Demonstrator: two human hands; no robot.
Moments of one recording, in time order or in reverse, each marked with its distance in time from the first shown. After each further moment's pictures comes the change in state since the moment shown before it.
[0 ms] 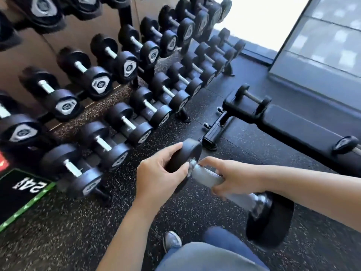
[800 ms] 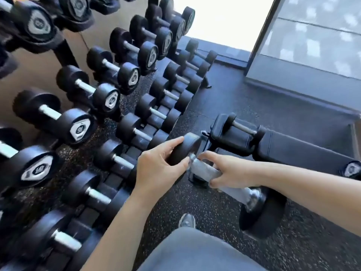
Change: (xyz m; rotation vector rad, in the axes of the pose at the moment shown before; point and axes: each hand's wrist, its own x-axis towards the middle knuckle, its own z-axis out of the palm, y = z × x) left_hand 0.425 0.011 0.098 0.026 -0.251 0.102; right_hand 0.235 0.101 -0.298 0.179 0.156 0.101
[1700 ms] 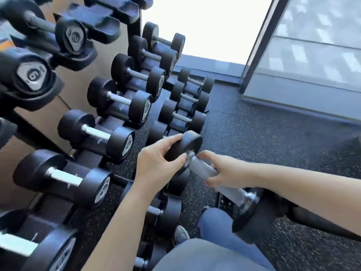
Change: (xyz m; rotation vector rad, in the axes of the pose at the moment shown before) left_hand 0.441 -0.031 -0.060 0.030 -0.164 0.086; right_hand 0.309 -0.043 -0.269 0.085 0.115 0.116
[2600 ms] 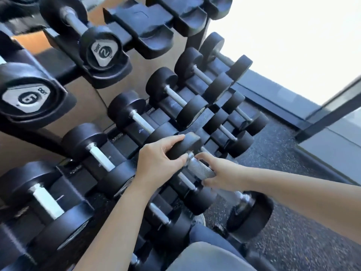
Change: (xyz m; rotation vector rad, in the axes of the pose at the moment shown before) left_hand 0.286 -0.040 -0.003 0.069 0.366 -0.219; right_hand 0.279 -0.001 -0.218 -0.225 -0.294 -0.205
